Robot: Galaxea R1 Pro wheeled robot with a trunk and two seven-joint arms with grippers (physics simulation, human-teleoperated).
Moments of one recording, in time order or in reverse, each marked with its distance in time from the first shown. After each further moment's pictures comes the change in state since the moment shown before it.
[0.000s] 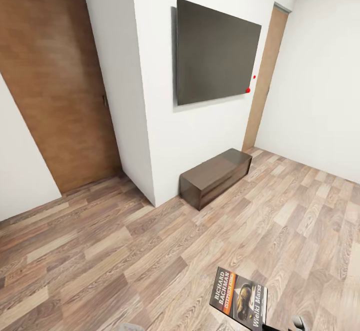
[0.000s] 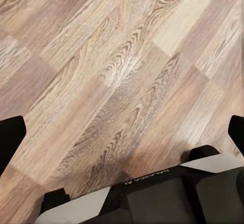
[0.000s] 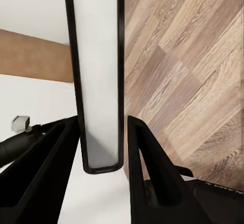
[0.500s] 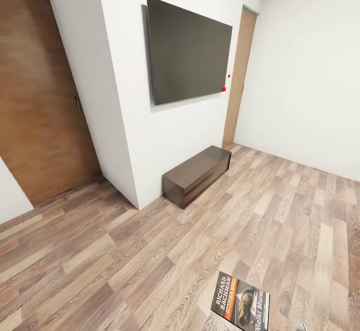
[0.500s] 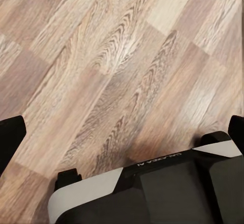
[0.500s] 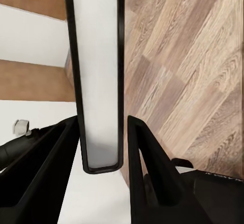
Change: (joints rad) left arm 0.000 0.025 0.000 0.051 -0.003 -0.001 0.005; right arm 0.001 0.000 0.000 0.044 -0.001 -0.001 -0.001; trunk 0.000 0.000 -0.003
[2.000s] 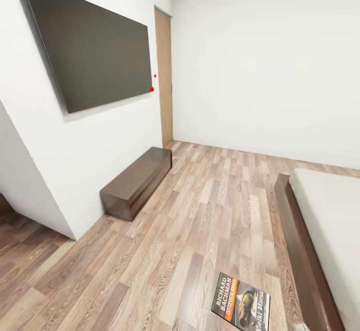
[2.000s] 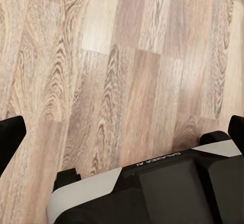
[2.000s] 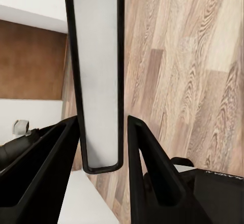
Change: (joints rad) left arm 0.000 -0.002 0.000 0.001 0.000 0.000 0.000; right arm 0.000 0.000 -0.002 0.011 0.000 0.000 0.000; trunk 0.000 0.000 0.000
